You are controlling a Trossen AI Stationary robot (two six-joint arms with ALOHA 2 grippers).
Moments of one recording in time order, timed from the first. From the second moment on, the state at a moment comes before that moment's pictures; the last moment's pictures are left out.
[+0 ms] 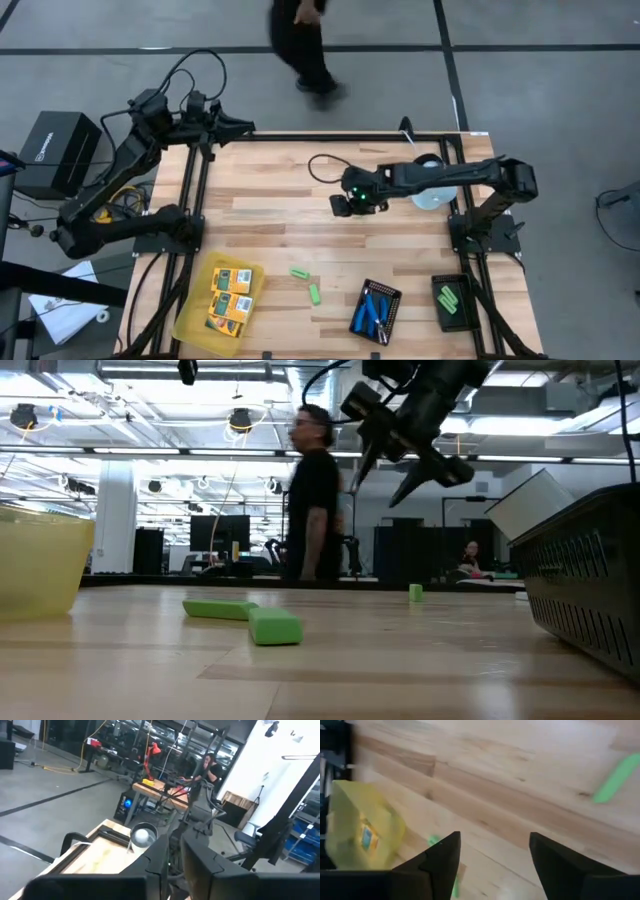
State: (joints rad) left arm 0.82 0.86 1.03 -0.14 0.69 -0.38; right arm -0.09 1.62 1.24 -0.65 -0.08 1.22
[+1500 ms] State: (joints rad) left arm 0.82 0.89 1.03 -0.14 0.72 -0.37; right arm -0.27 1.89 1.29 -0.86 -0.12 1.06
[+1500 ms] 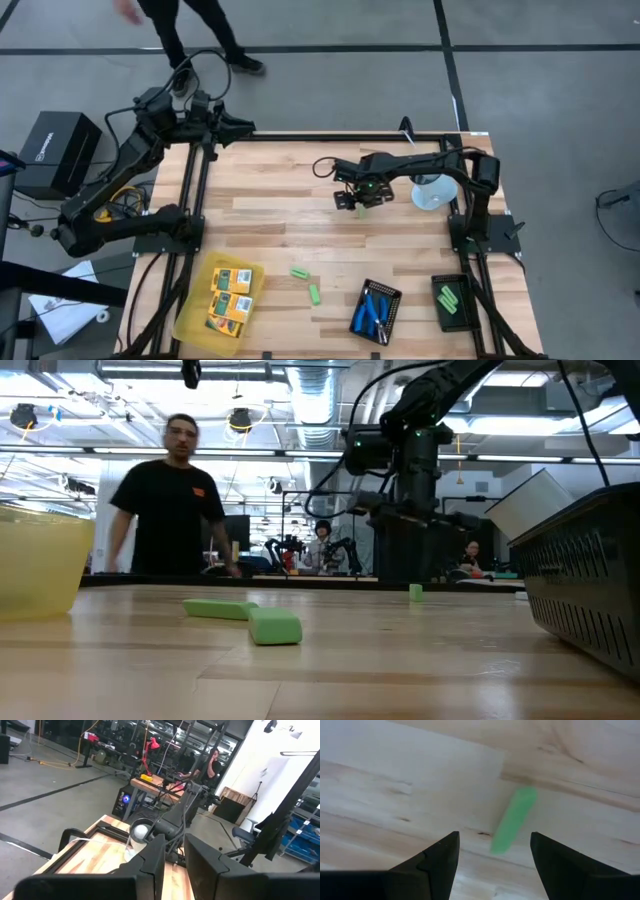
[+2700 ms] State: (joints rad) left arm 0.82 0.89 1.03 -0.14 0.74 -0.37; right arm -0.30 1.89 1.20 -0.75 -0.09 1.07
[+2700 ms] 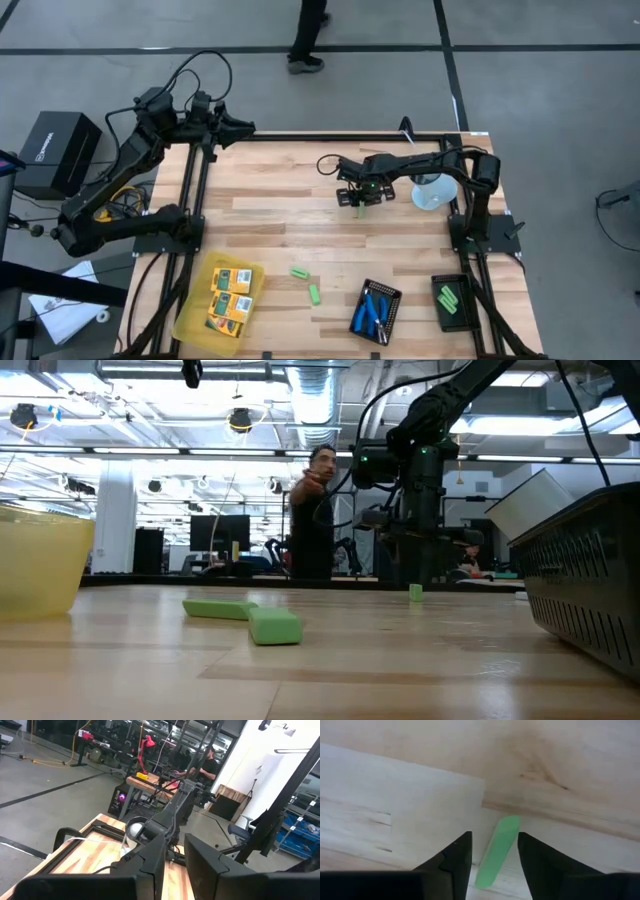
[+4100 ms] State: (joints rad) left arm 0.82 0.91 1.04 -0.14 0.73 -0.36; right arm -0.33 1.64 1.12 -0.59 -0.17 0.95
